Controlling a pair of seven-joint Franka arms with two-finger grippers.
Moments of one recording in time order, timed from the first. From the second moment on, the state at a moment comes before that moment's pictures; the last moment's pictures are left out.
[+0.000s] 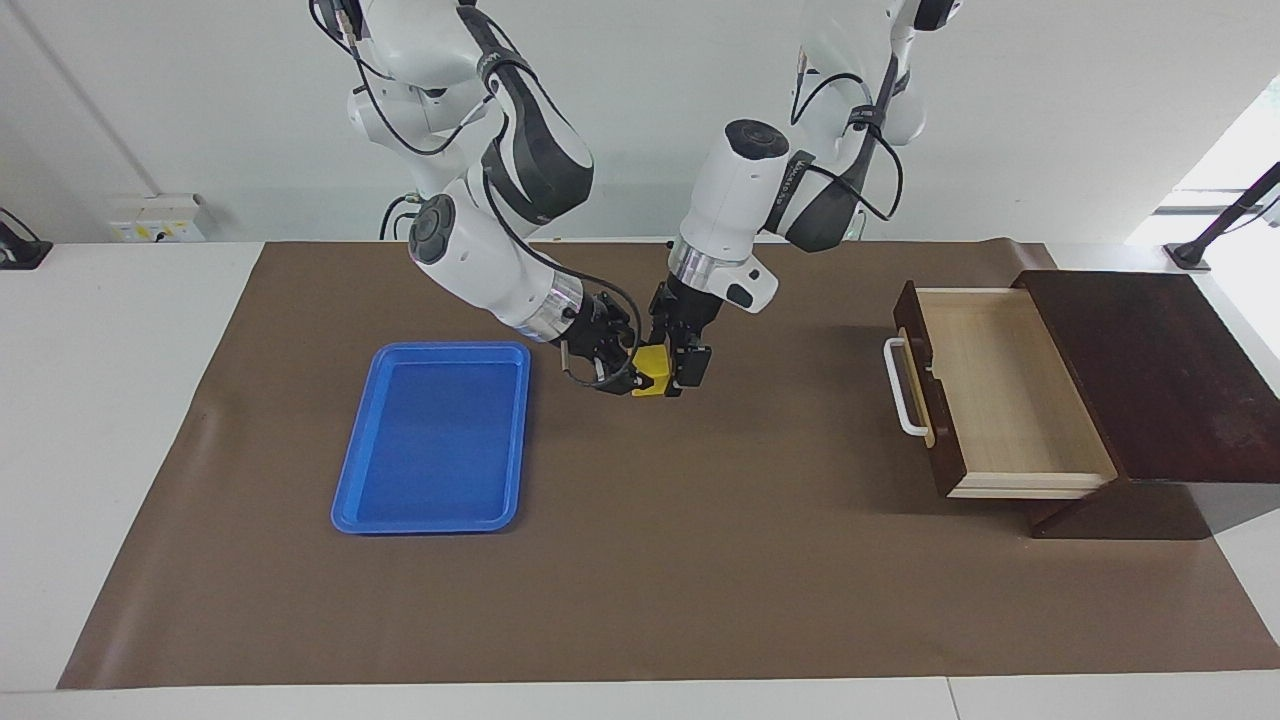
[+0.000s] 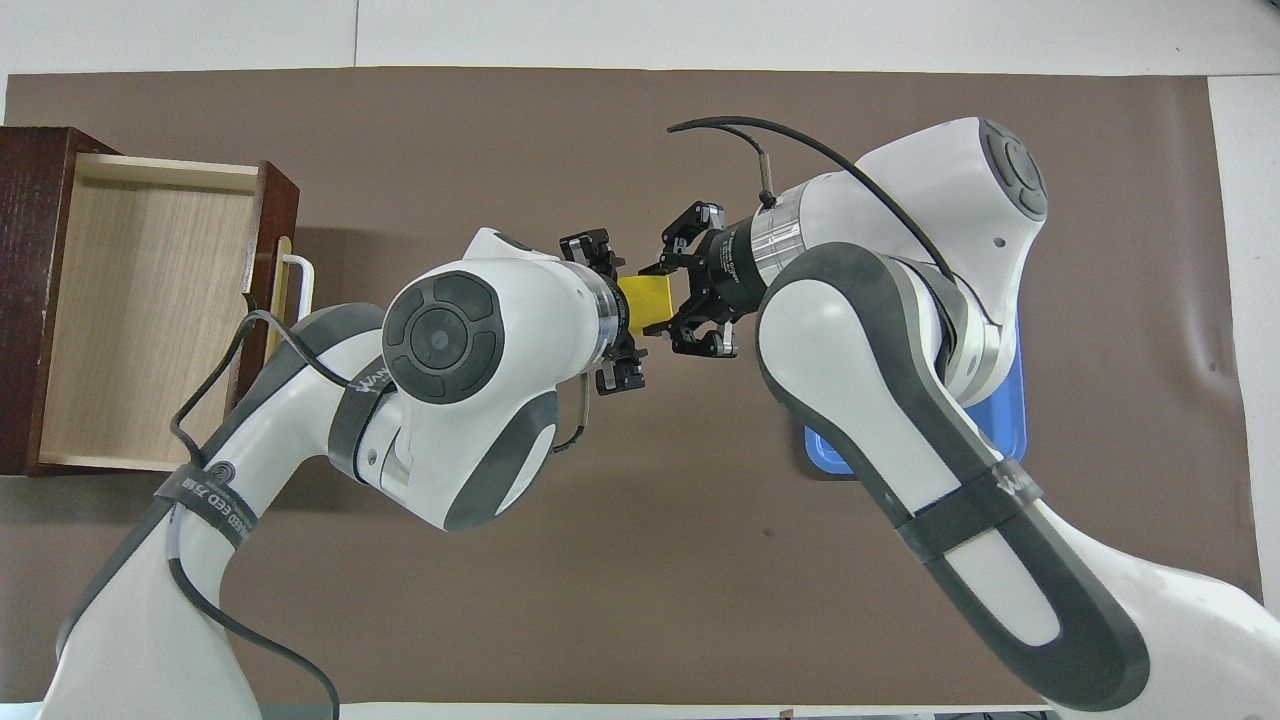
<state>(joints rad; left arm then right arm) -0.50 0.21 -0.18 -1.82 -0.09 2.40 -2.33 0.36 0.30 0.03 -1.68 0.72 2.08 1.58</state>
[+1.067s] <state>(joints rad) -0.50 0.21 -0.17 -1.83 -0.10 2.37 -2.28 0.36 0.30 0.03 -1.68 0.74 2.09 1.59</state>
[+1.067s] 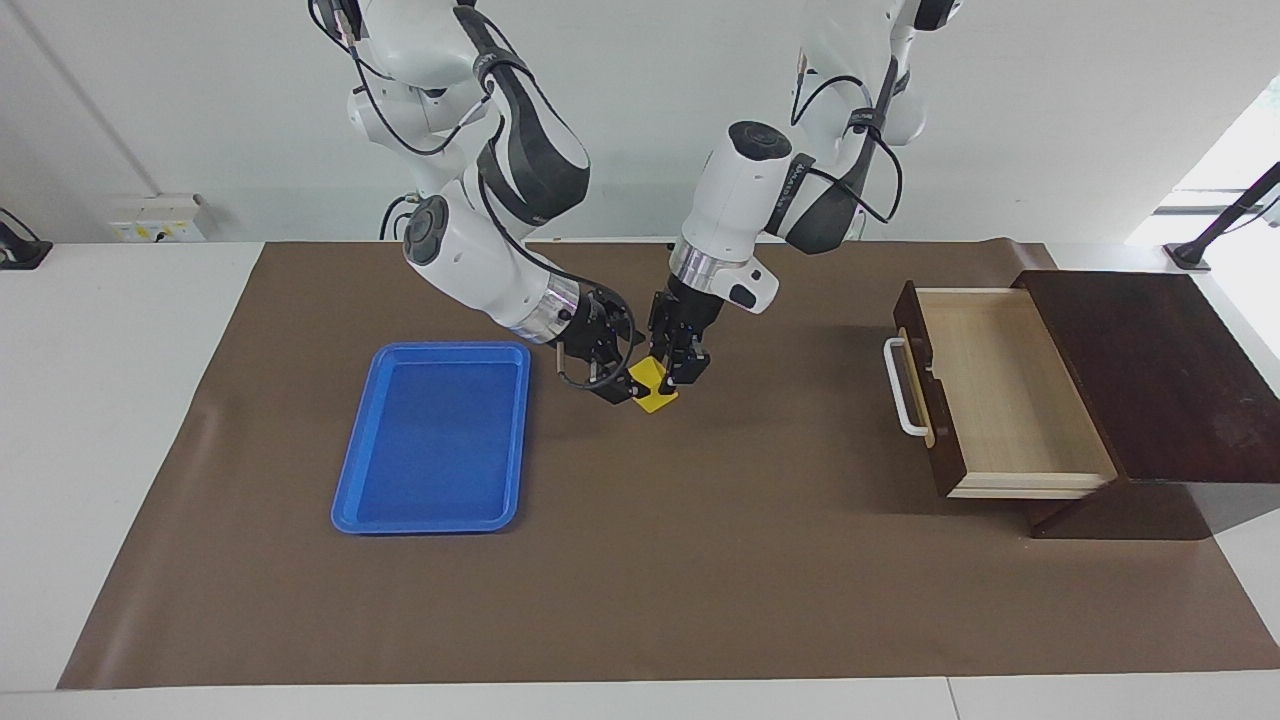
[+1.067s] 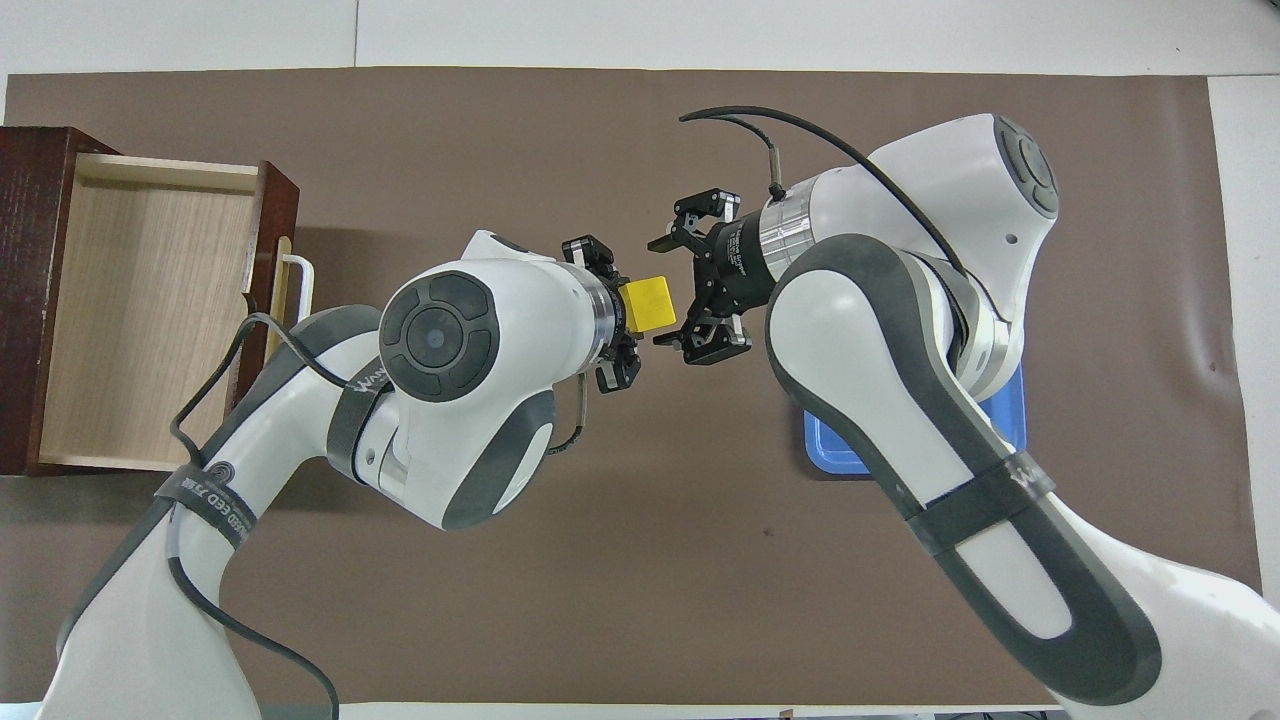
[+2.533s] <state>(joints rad) 0.21 0.03 -0.13 -1.86 -0.13 1.93 -0.95 0.09 0.28 0.01 -1.43 0.40 1.61 1.11</state>
